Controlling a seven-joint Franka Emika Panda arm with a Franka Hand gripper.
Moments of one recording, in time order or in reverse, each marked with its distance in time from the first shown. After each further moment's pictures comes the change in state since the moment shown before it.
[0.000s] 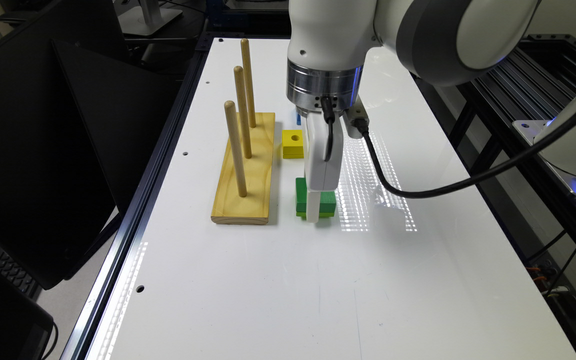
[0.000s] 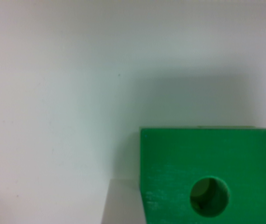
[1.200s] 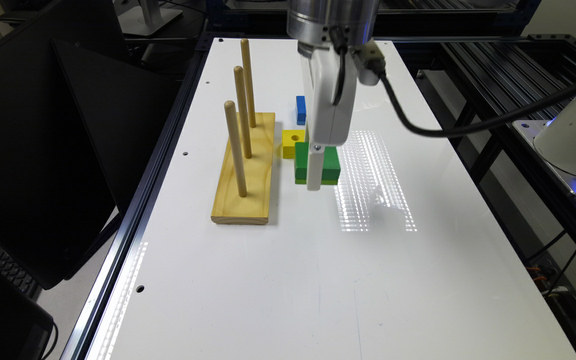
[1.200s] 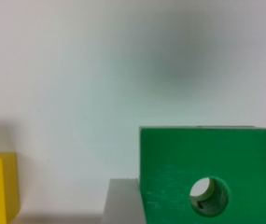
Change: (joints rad) arm -0.001 -0.185 0.026 -0.005 0.052 -0.163 -0.002
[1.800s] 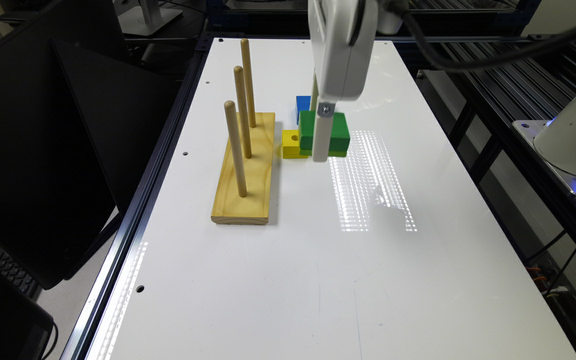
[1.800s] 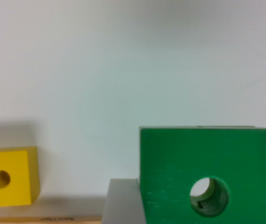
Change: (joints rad) arm -0.001 -0.133 0.010 0.001 0.047 -0.115 -0.009
